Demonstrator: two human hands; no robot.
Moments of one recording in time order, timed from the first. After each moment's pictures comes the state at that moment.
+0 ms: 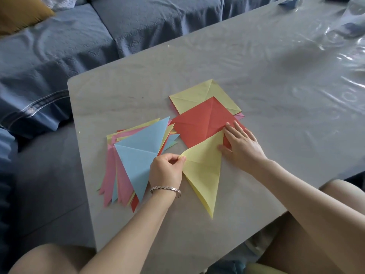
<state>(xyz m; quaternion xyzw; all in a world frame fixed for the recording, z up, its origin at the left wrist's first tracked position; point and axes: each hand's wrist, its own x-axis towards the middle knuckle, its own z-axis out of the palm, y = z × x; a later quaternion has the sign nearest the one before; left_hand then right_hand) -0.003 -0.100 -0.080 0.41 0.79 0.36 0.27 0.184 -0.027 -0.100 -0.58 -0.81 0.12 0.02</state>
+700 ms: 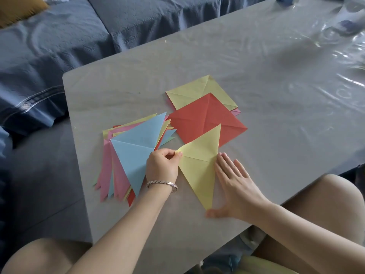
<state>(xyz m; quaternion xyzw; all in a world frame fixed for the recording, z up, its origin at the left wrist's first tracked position) -0.003 -0.101 -0.080 0.42 0.79 0.36 0.26 0.180 -0.124 -0.095 -0.48 -0.86 0.17 -0.08</state>
